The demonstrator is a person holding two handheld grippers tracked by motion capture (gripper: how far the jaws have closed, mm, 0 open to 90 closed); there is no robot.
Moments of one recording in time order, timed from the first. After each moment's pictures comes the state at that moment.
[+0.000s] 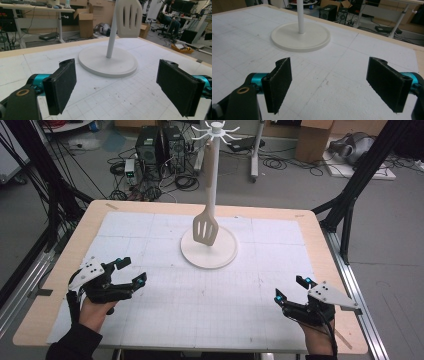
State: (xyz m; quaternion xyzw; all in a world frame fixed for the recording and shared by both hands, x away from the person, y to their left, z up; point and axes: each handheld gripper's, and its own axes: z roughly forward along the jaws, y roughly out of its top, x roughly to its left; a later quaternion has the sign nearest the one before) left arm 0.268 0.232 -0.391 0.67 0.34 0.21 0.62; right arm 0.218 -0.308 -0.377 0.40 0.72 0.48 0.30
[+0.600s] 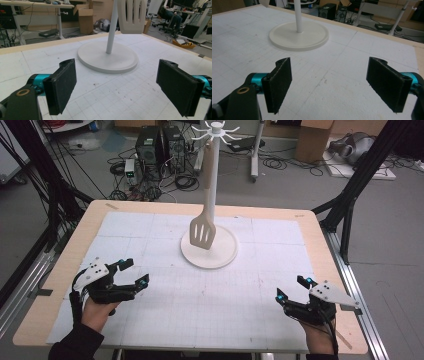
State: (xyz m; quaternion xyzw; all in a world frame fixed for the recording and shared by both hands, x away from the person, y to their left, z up) left arm 0.270 0.228 -0.394 0.69 0.34 0.22 0.61; right arm 0.221 -0.312 -0.379 0.41 0.72 0.48 0.30
